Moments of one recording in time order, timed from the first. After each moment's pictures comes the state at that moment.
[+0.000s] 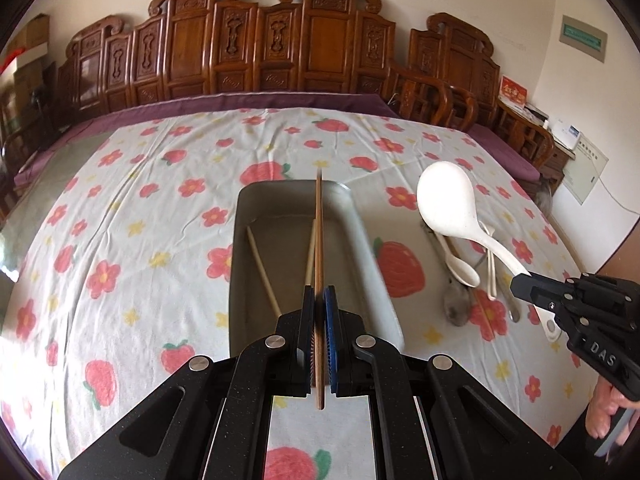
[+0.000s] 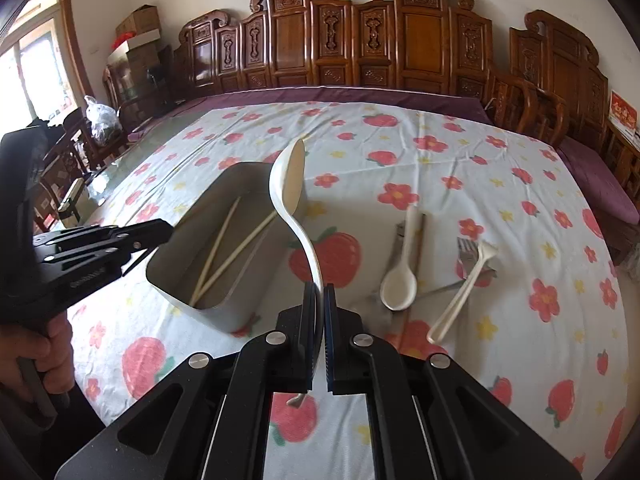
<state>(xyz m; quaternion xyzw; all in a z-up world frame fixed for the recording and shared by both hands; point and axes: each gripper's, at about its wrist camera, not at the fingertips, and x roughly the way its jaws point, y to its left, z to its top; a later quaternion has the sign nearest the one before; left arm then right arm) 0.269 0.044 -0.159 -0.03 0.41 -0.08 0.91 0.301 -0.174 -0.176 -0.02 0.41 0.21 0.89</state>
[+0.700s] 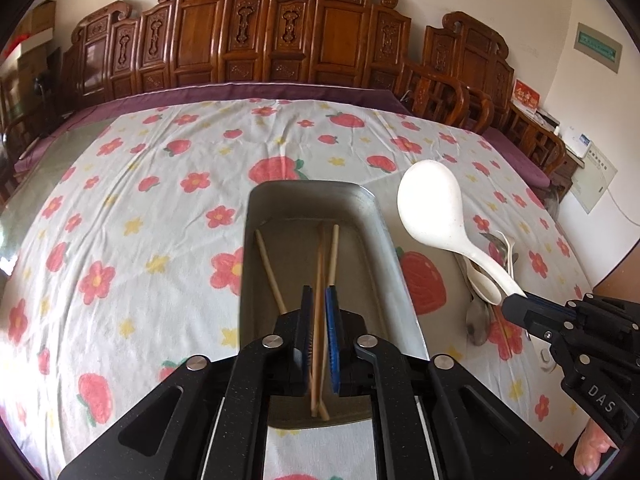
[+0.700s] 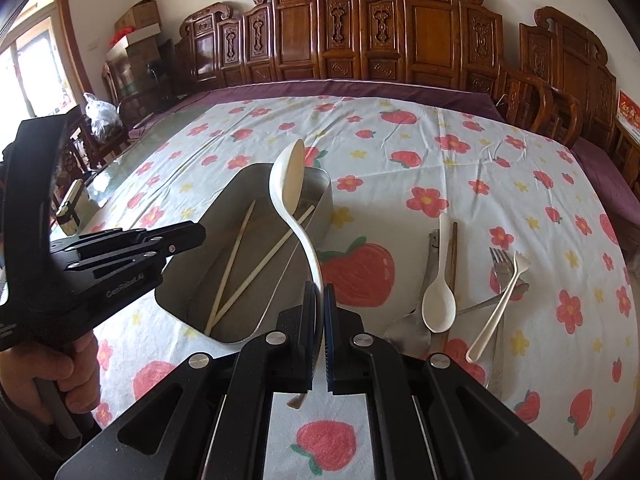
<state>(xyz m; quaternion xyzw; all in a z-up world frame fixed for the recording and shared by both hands) 0.295 0.057 -0.168 -0.04 0.42 -0.06 0.91 0.320 -0.137 -0.178 -0.02 0.42 0.21 0.88</state>
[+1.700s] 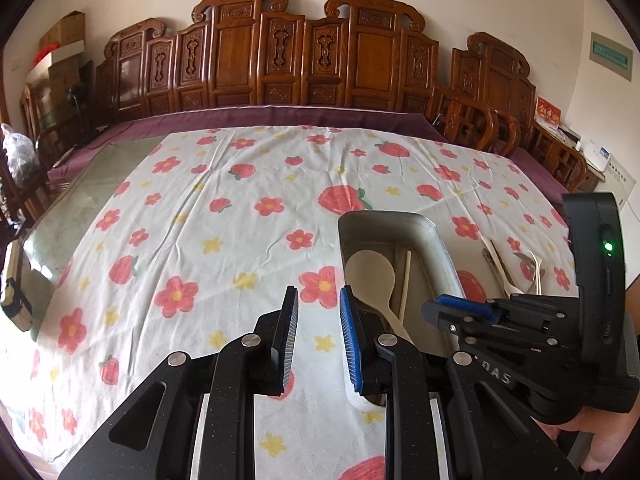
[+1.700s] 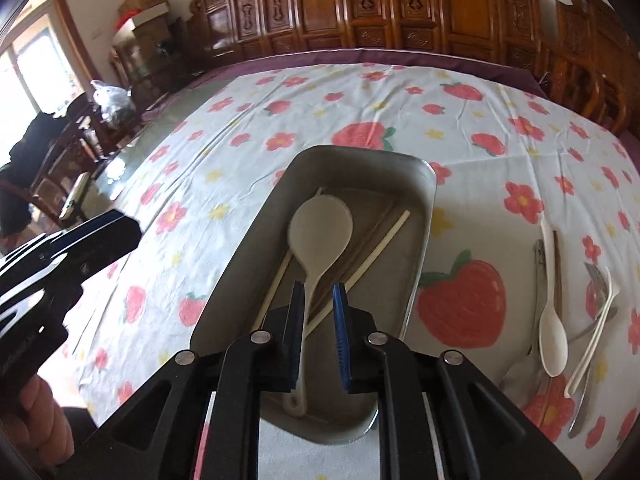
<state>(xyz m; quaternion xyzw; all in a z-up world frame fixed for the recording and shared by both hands) 0.276 0.115 -0.140 -0.03 0.39 -0.01 0.92 0.364 -0.050 -0.208 0.00 0.47 0.25 0.85</state>
